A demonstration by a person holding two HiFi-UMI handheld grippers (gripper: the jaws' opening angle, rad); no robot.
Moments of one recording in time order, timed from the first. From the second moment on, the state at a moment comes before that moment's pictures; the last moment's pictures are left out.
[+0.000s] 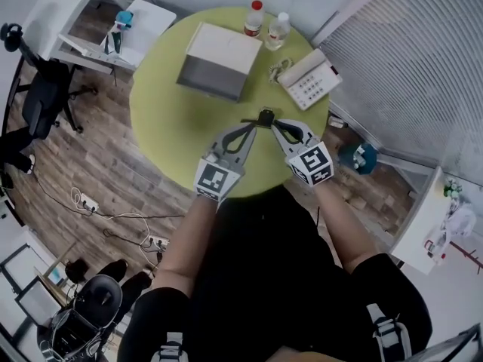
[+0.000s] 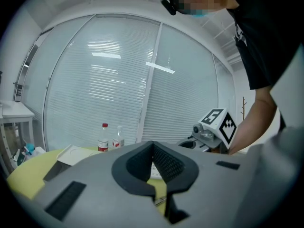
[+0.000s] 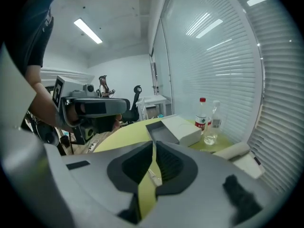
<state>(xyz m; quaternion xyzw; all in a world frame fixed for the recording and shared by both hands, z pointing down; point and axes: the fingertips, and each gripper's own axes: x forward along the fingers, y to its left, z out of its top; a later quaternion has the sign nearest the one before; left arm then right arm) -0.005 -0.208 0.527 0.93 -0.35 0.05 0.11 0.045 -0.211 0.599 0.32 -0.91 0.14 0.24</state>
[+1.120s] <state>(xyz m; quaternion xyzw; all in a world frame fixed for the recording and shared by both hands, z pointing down) 0.021 -0.254 0.636 0.92 -0.36 0.06 0.15 0.061 -0.253 0.789 0.24 -0.88 0.25 0.34</state>
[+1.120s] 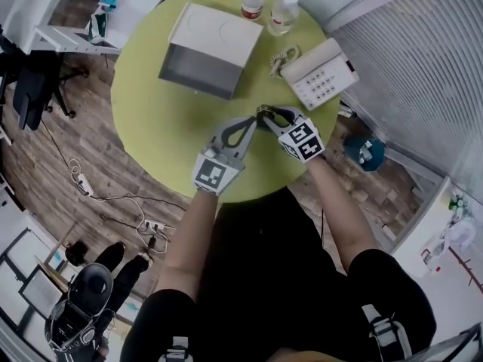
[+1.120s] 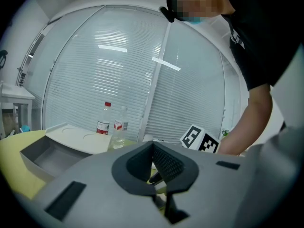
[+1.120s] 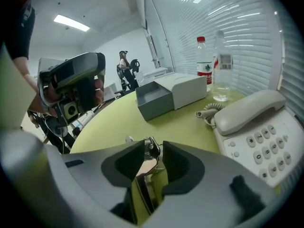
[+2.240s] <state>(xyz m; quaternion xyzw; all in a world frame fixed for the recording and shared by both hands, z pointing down) 0.007 -0.271 0.568 0.91 -0.40 0.05 0.12 0.040 -0.249 0.718 0.14 -0.90 0.25 0.33</state>
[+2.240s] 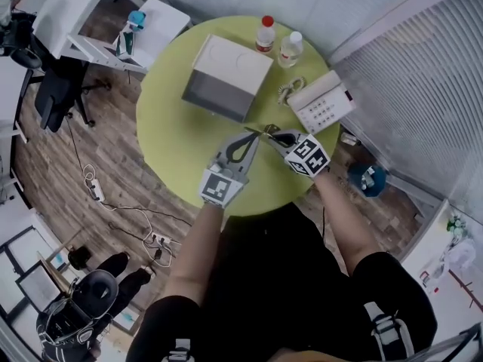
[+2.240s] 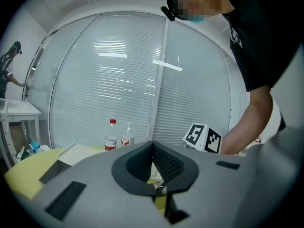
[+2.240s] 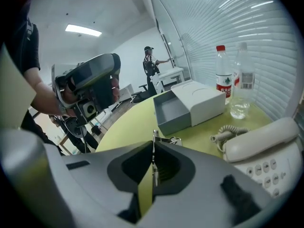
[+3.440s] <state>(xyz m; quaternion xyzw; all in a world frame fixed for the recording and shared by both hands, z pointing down) -0.121 -0.352 0.555 0.86 -0.50 0.05 0.08 -0.097 -0.369 0.662 0.17 -0.92 0.20 0.29</state>
